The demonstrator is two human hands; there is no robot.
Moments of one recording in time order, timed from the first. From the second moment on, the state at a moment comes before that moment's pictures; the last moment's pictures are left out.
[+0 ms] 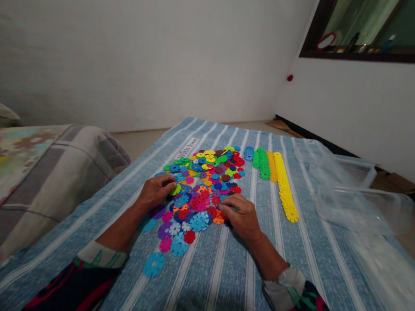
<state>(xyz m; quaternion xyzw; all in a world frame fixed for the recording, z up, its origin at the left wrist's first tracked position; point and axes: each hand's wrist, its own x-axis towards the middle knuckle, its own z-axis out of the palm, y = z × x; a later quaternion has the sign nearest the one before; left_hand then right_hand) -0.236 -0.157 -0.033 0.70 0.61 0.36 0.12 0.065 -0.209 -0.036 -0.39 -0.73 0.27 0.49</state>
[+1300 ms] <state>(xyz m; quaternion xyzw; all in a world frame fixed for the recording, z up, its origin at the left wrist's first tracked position) -0.242 -0.167 -0.024 0.71 0.62 0.32 0.12 0.123 0.022 -0.024 -0.65 -0.75 -0.03 0.14</state>
